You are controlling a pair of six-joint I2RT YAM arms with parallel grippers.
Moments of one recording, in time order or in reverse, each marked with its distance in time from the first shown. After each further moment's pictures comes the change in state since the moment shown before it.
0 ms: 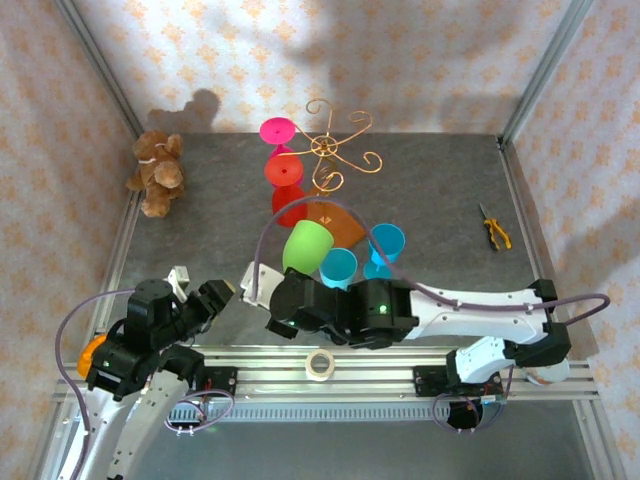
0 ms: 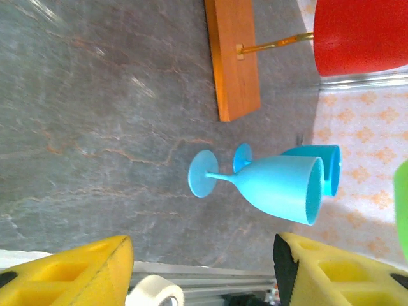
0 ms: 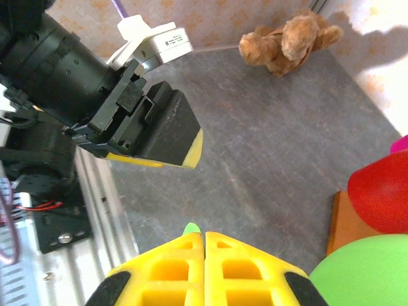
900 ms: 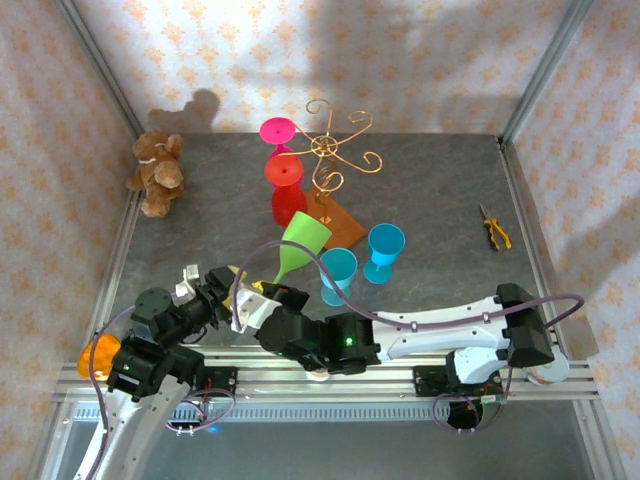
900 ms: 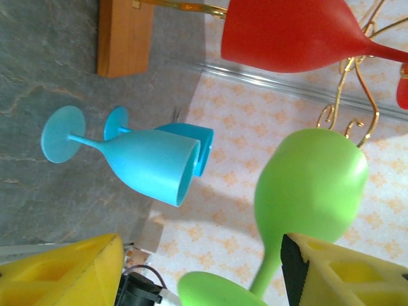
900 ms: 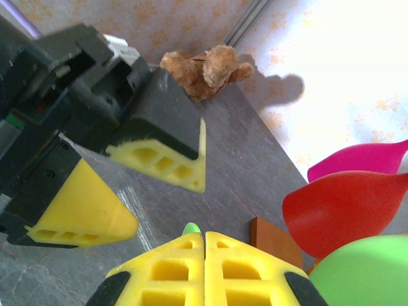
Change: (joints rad) left arm 0.000 -0.155 -0.239 0.467 0.191 -0.511; right arm 0.040 0.052 -0.323 0.547 0.355 -0.289
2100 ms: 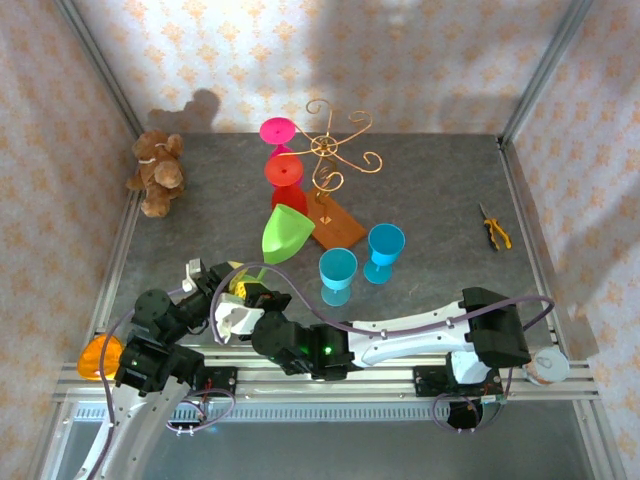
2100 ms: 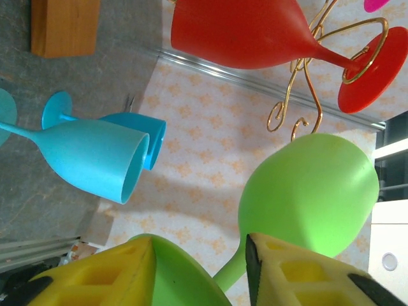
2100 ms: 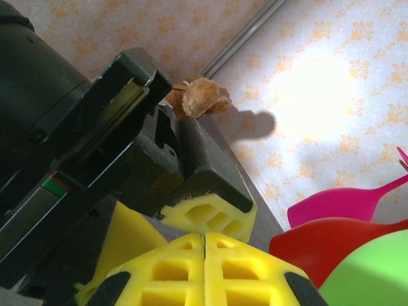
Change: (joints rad) left arm 0.000 0.002 -0.077 0.236 0.018 -0.170; right arm -0.001 0.122 -0.056 0.395 0.054 -0.294
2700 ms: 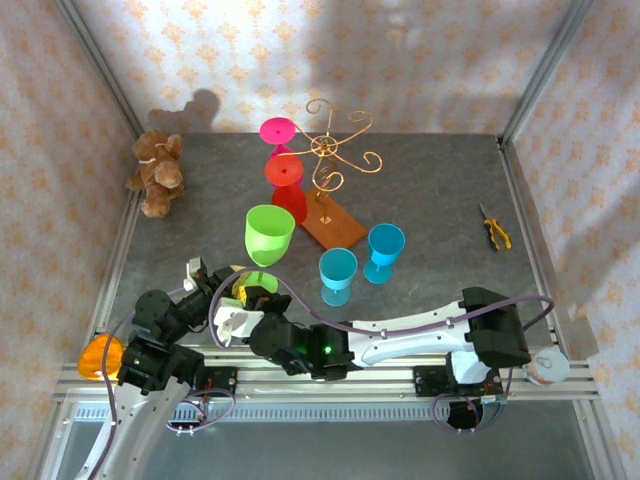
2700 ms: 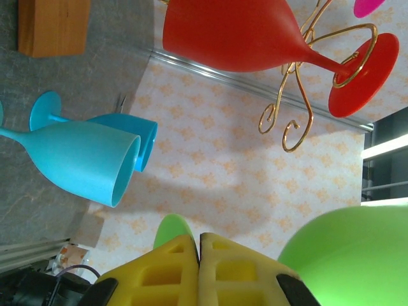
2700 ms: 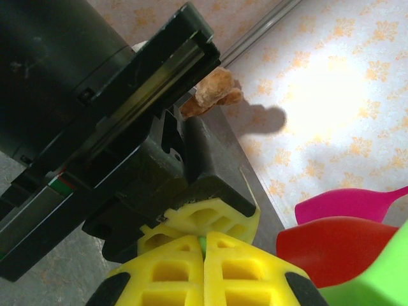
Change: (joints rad) left arm 0.005 0.000 -0.024 0.050 -0.003 -0.027; right arm -0.002 0.000 0.002 -0.087 -0.031 0.002
